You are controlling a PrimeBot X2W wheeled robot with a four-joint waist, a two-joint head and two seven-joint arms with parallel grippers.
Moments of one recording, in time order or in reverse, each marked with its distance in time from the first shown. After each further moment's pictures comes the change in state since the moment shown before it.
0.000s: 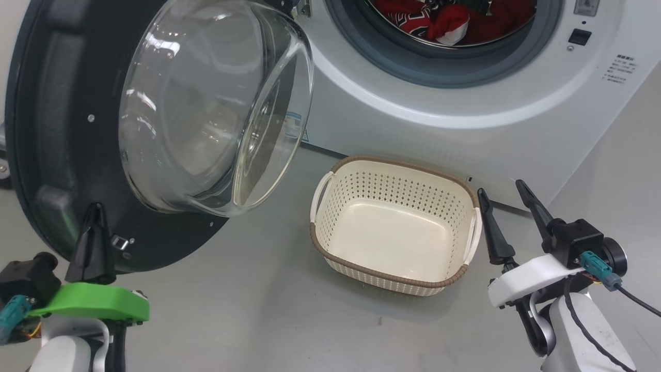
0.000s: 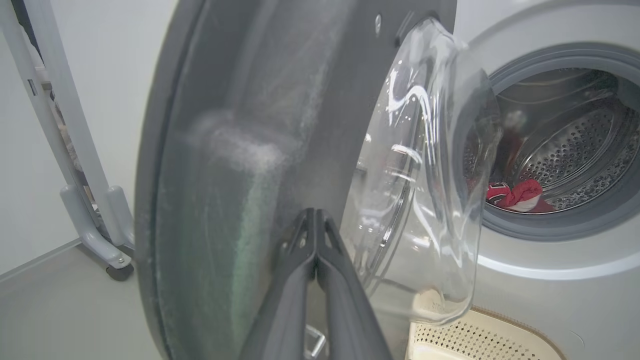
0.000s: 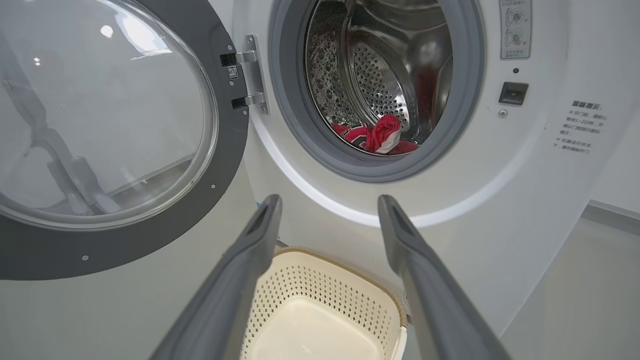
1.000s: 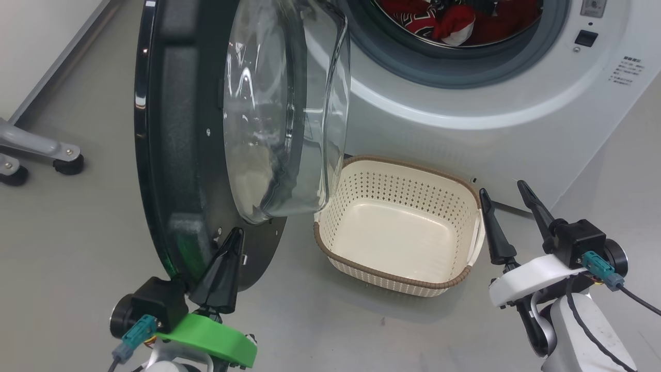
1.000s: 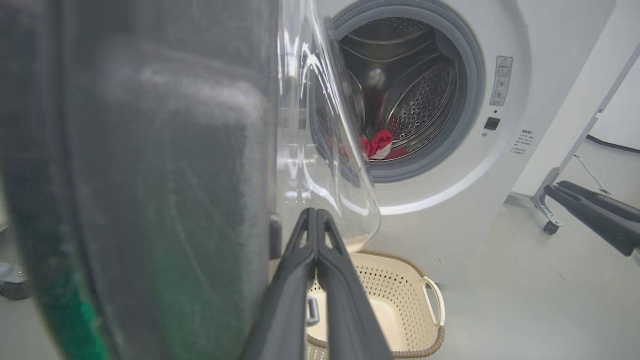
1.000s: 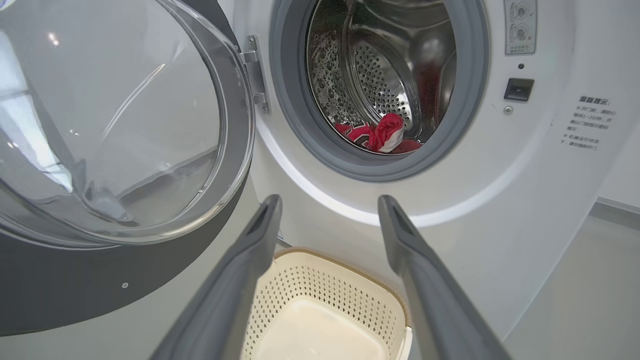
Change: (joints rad) left arm 0.061 -0.059 -0.310 -0.161 0.062 -0.019 0.056; right arm 0.000 -0.002 -0.002 0.003 0.016 0.000 0.000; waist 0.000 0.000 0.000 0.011
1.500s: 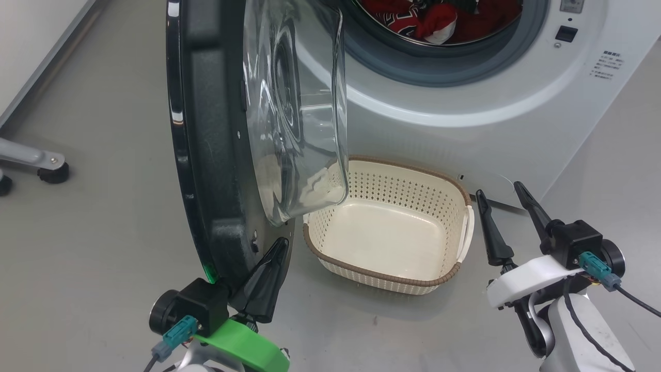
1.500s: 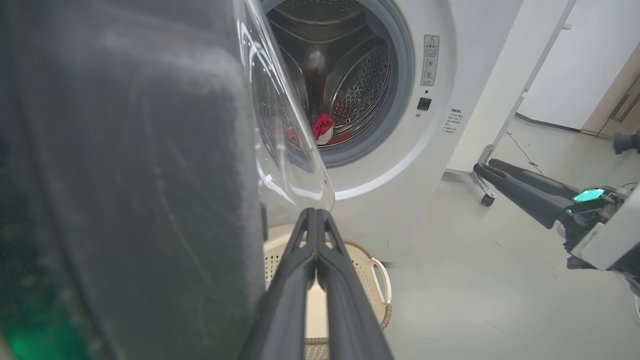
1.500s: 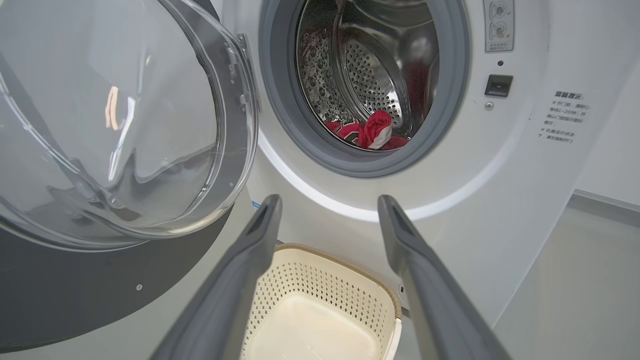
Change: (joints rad) left arm -0.023 -0.016 -0.105 -0.003 0.001 -0.039 0.027; right arm 0.000 0.000 0.013 0.004 0.002 0.000 0.000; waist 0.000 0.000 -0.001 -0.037
